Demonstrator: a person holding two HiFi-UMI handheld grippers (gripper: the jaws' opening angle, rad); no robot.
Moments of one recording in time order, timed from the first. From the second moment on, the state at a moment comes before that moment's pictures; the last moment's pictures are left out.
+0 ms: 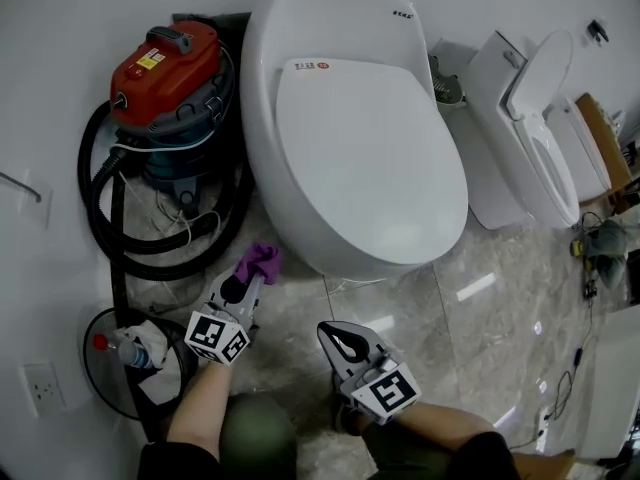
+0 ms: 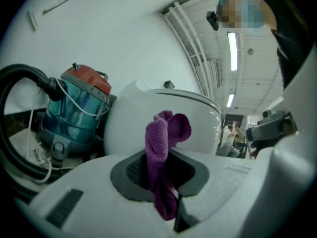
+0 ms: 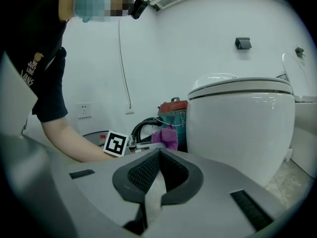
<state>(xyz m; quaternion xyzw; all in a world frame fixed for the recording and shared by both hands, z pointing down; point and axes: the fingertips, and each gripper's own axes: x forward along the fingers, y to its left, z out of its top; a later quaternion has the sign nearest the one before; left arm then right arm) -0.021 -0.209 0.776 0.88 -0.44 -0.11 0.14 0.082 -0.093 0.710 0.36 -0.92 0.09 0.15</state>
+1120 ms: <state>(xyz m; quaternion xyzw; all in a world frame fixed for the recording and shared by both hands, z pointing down) -0.044 -0.364 0.844 0.80 -0.56 -0.04 0.19 0.109 -0.086 0.745 0.35 -0.91 0.14 0.15</state>
